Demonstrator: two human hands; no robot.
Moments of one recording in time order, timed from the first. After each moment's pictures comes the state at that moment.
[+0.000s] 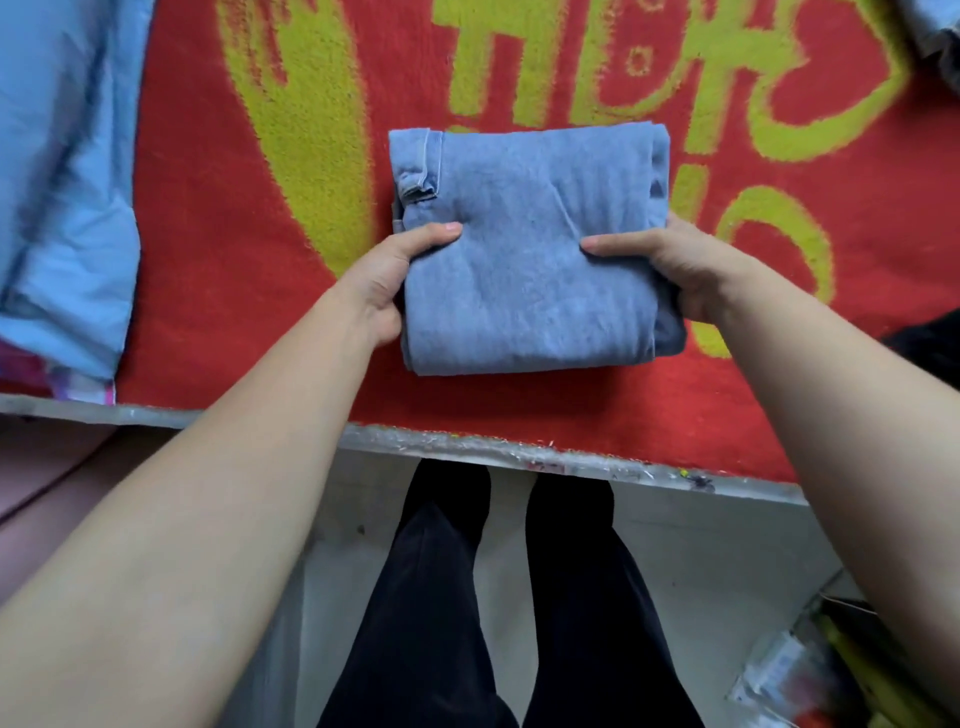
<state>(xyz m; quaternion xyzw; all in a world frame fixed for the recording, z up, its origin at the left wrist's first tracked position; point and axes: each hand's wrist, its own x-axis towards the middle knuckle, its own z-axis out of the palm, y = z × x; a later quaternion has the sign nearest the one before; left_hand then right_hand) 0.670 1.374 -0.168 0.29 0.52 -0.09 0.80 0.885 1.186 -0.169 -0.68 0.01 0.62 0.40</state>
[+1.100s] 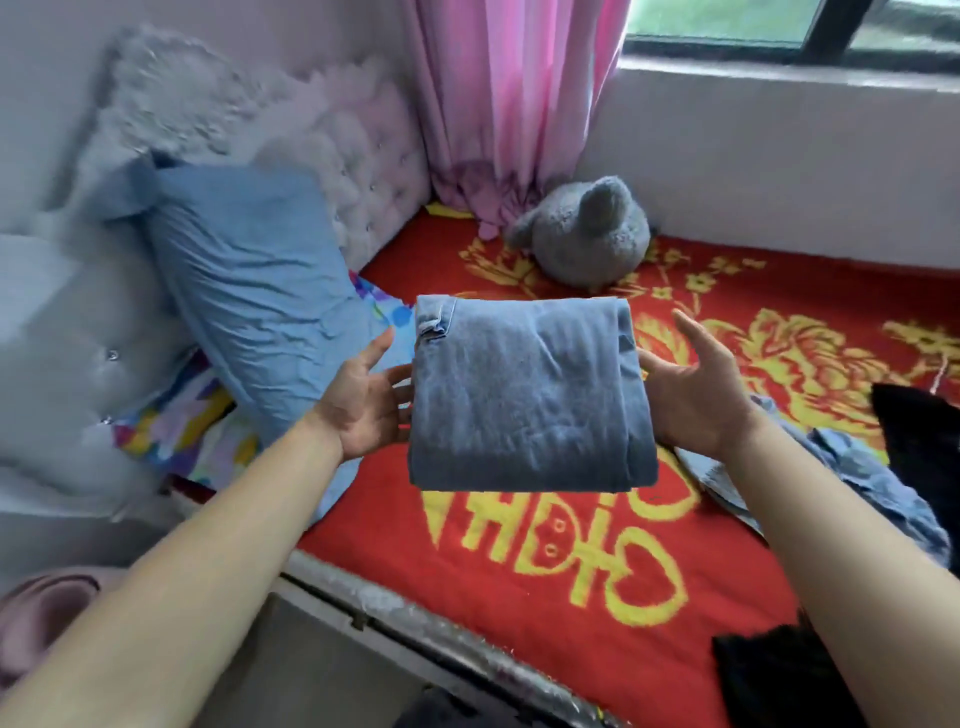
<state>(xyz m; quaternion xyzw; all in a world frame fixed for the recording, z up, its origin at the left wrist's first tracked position) 0.609 1.356 0.291 0.38 0.39 0.12 0.83 0.937 1.162 0.286 -0.34 -0.15 0.75 0.55</state>
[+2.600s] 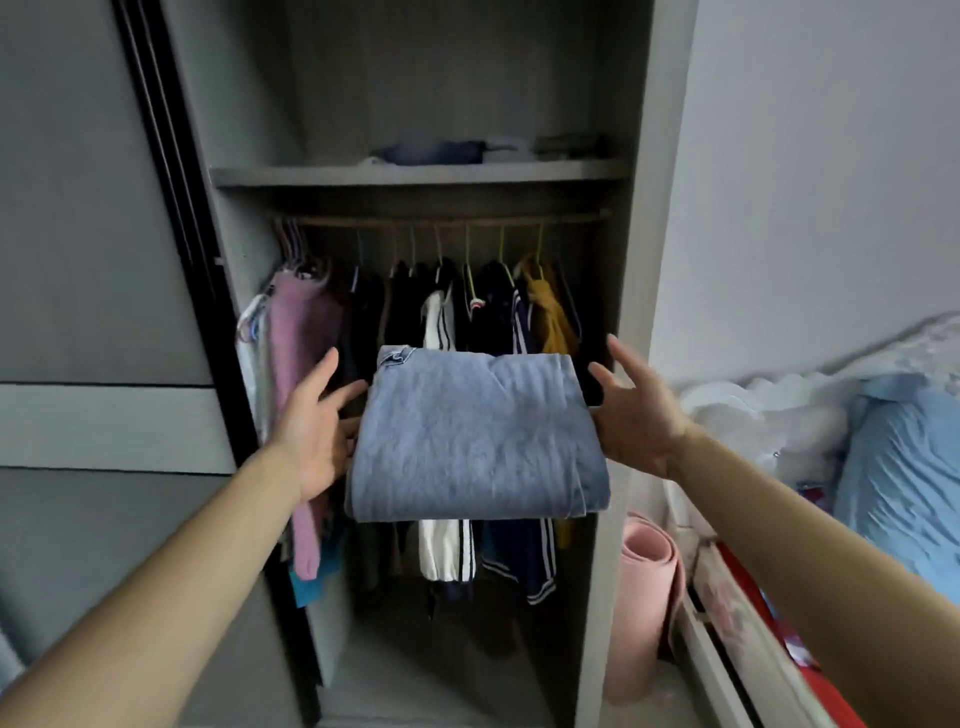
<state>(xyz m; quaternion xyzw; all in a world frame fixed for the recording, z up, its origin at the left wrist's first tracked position) -0.103 0.667 0.531 0.20 0.54 0.72 0.39 0.153 0.910 0.535 -0.18 -0.56 0.78 0.19</state>
